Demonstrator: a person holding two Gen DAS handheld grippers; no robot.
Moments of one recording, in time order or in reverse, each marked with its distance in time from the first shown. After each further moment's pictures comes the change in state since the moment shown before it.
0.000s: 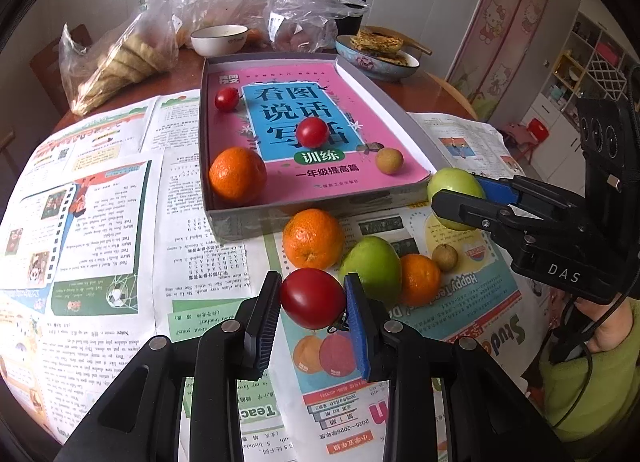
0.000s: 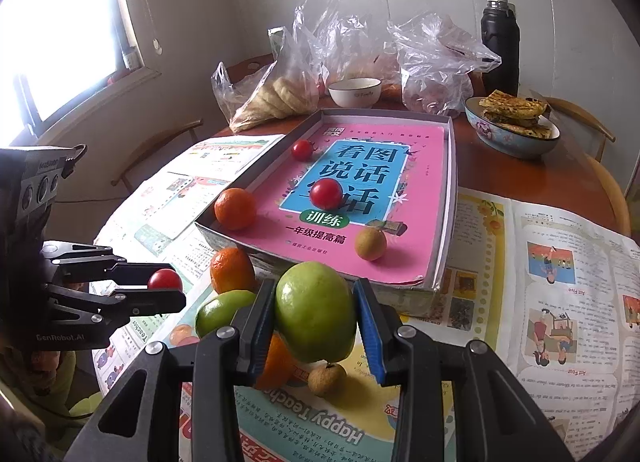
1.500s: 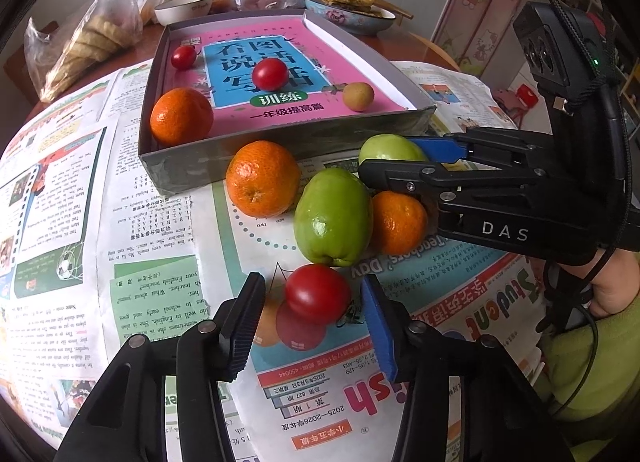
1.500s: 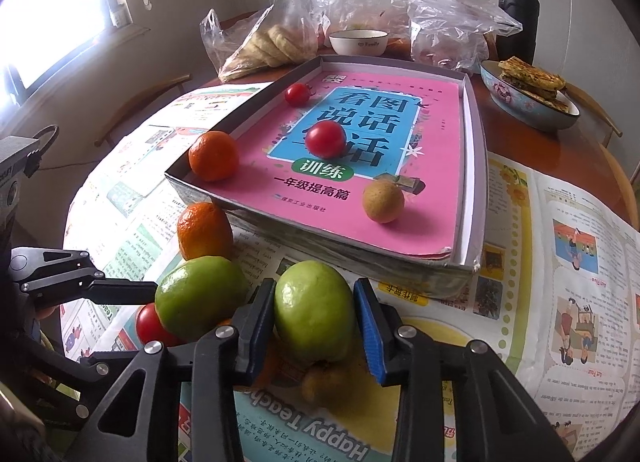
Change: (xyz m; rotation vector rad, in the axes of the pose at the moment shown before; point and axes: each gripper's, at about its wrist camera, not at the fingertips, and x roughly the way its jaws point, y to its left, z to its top) left arm 0.032 -0.022 -0.026 0.063 0.109 -0.038; right arm 0.047 0.004 -0.008 -0.035 0.161 -0.036
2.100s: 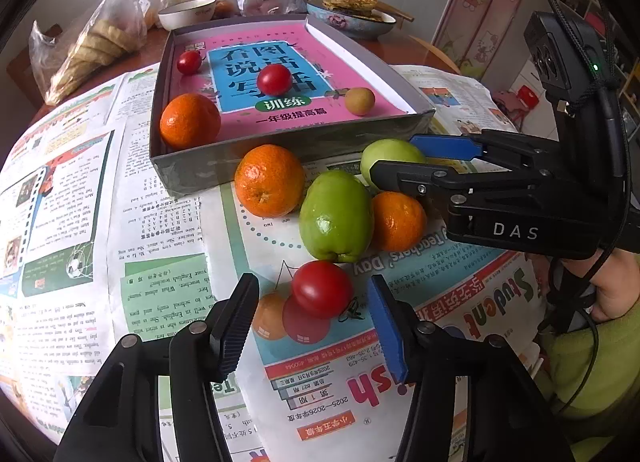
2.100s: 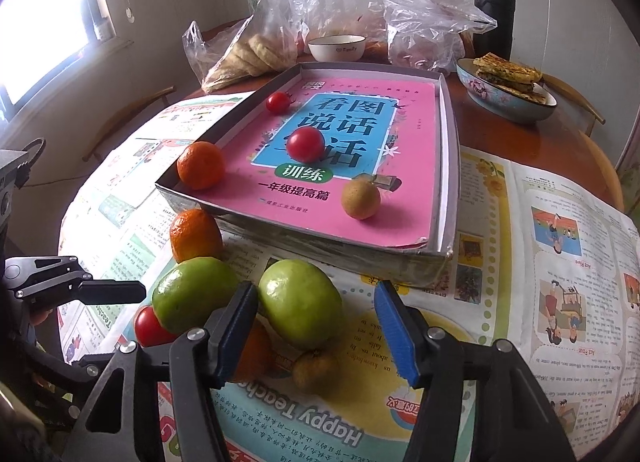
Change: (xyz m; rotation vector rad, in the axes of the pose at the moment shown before) left arm -0.009 0.000 -0.003 0.002 -0.009 0.010; right arm -0.011 -0.004 -0.003 0.049 -0.019 -0.043
